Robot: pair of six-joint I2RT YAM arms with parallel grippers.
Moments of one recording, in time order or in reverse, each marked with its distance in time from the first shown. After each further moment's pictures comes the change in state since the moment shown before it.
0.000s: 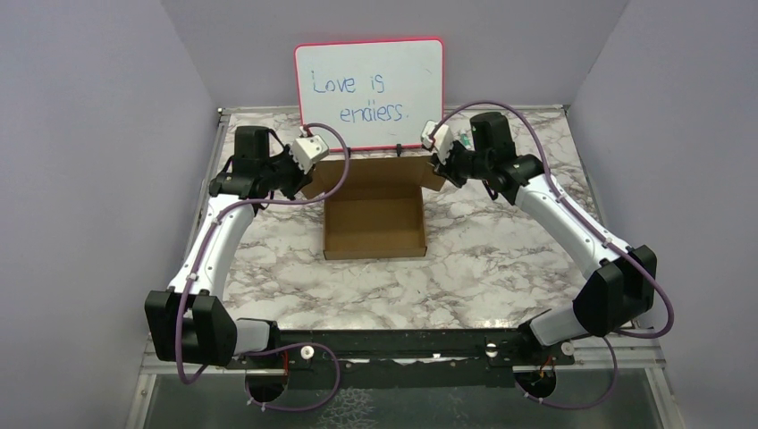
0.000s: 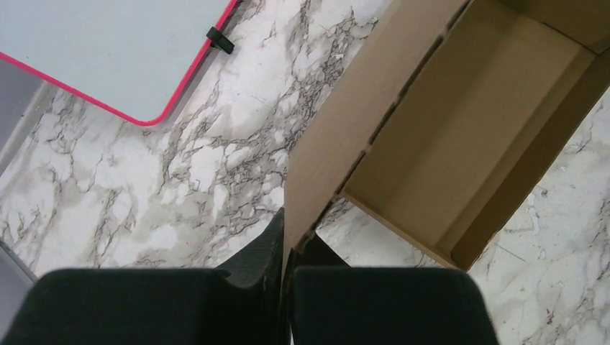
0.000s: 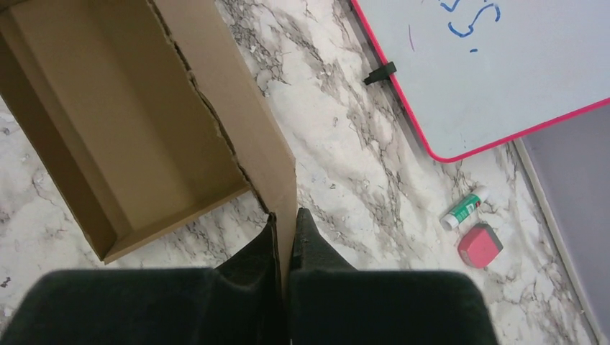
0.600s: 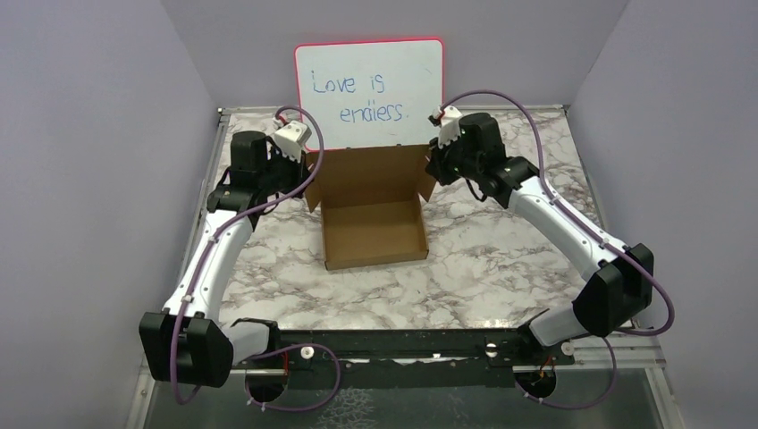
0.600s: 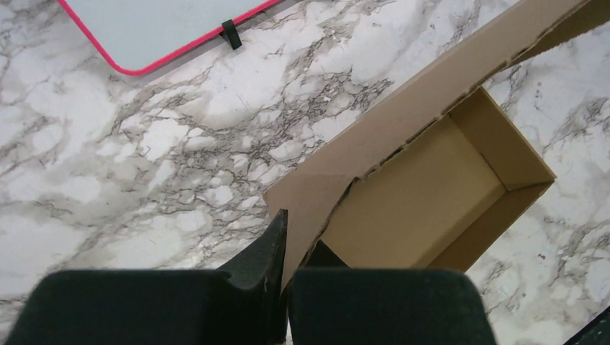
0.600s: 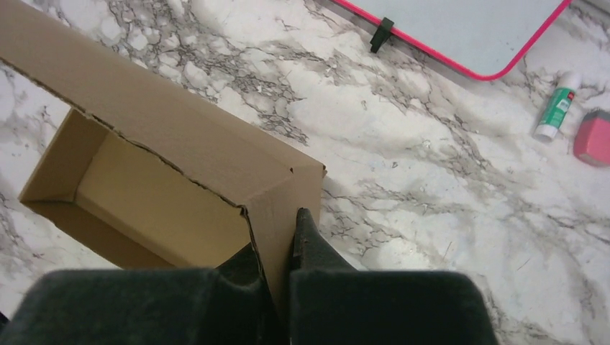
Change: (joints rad) left arm -0.010 -0.093 -0.060 0.125 -0.097 -0.514; right arm 0.055 0.005 0.010 0.071 0.206 0.607
